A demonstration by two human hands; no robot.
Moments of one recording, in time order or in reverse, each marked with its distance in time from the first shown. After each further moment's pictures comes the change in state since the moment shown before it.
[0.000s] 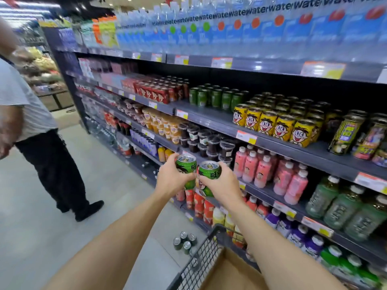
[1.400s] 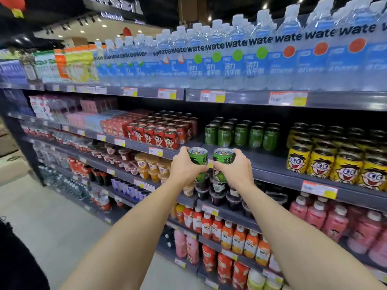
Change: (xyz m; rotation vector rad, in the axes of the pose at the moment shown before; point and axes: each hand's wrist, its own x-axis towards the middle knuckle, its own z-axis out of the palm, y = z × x) left_hand 0.398 -0.051 -0.098 0.037 -0.204 0.185; right_hand 0.312 -0.148 0.170 -0.020 0.379 0.076
